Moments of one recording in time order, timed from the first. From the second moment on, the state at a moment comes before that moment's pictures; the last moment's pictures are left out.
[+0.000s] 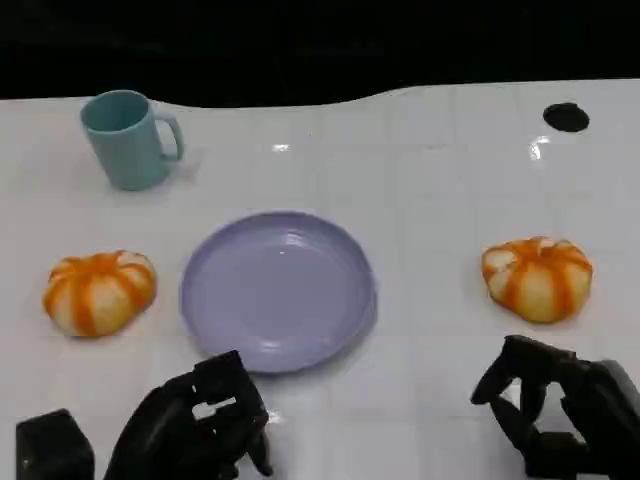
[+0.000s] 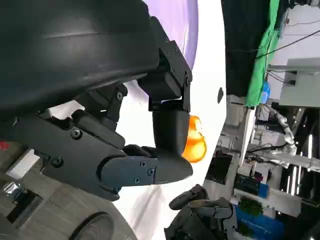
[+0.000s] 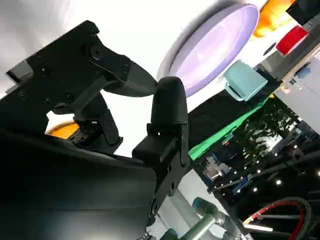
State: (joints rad) left arm 0.05 0.00 0.01 0.40 -0.32 -0.30 -0.64; right arm -0.01 -0.27 0.16 0.46 -0.52 -0.87 -0.33
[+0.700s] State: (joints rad) left arm 0.05 0.00 0.02 0.40 -0.32 -0.31 -0.64; right arm -0.01 -0.27 0.16 0.46 -0.52 -0.87 -0.33
